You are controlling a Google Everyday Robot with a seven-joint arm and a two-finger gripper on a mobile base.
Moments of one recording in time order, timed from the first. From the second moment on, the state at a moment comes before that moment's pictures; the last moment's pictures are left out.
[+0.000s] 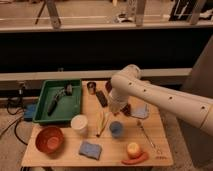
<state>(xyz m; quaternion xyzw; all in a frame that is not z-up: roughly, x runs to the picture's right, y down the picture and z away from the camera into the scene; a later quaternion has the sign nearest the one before) 0.036 0.112 0.749 -0.23 -0.22 -0.42 0.85</state>
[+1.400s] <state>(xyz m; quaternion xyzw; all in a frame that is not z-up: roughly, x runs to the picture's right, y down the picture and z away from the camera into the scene) -0.004 0.126 0.812 -0.24 -0.28 -0.59 0.72</state>
